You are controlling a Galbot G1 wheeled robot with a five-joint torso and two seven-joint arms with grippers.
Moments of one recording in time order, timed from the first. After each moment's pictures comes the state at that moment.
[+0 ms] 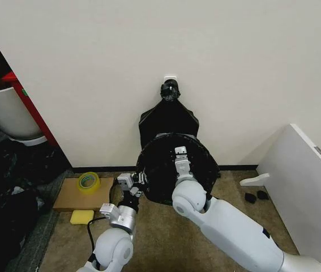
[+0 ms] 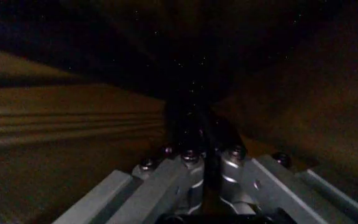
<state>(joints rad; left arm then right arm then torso) 1.34 -1.28 -0.16 -1.97 -0.56 -0.17 -0.15 -0.69 1.16 -0.35 1.81 0.56 -0.54 0.93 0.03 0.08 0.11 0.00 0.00</state>
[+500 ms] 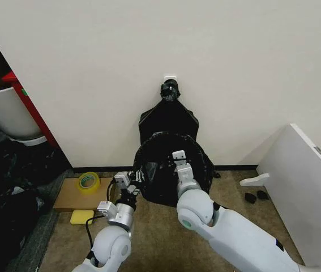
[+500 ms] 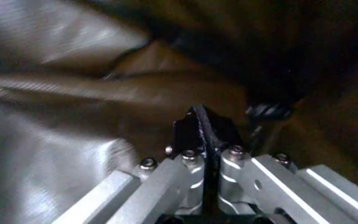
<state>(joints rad) 1.31 -1.28 -0.16 -1.95 -0.57 -0.17 -0.16 -0.70 1.12 -0.37 2.01 0.81 -0.60 0.90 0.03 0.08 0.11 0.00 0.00</state>
